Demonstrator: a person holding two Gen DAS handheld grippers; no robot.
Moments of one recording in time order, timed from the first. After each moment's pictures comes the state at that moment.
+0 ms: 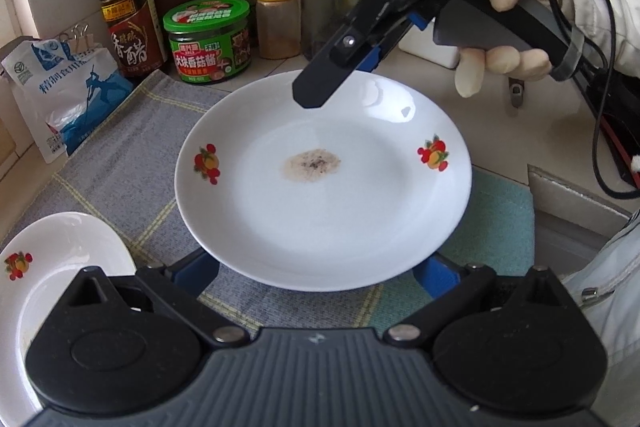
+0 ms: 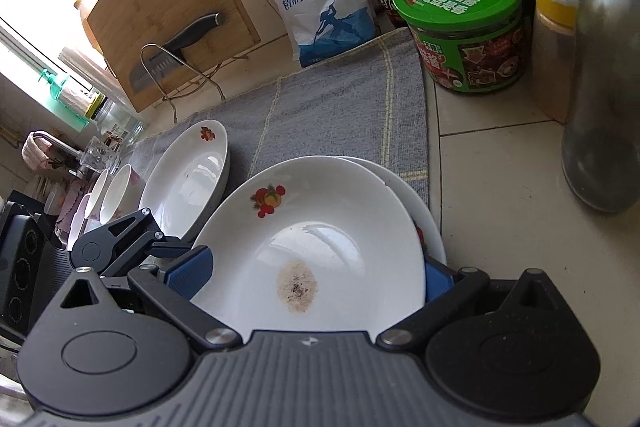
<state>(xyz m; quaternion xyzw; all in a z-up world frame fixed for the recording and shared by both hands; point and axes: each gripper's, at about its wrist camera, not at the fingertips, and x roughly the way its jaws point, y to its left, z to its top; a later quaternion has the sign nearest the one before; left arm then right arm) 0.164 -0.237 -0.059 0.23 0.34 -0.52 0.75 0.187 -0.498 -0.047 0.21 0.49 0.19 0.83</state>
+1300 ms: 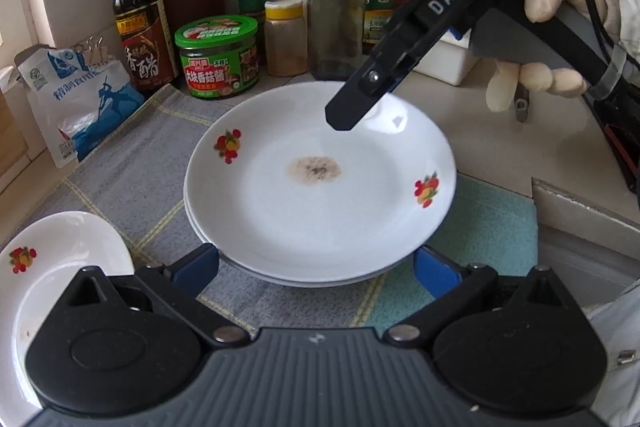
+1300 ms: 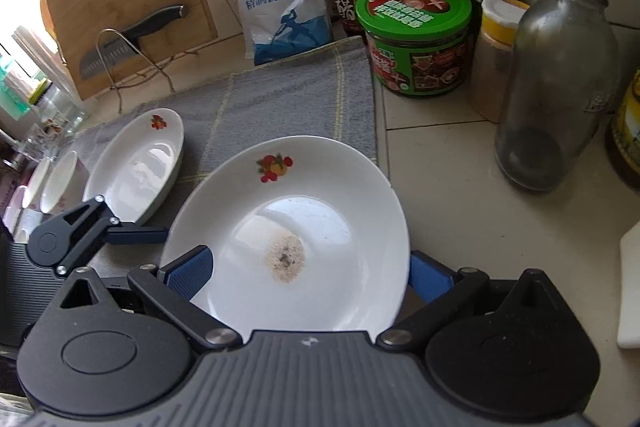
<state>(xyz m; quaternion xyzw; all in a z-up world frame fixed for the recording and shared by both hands) 0.151 -0.236 -0.066 0.22 0.30 -0.50 0.78 0.159 -0.477 -0.030 0.12 0.49 0.08 0.86</state>
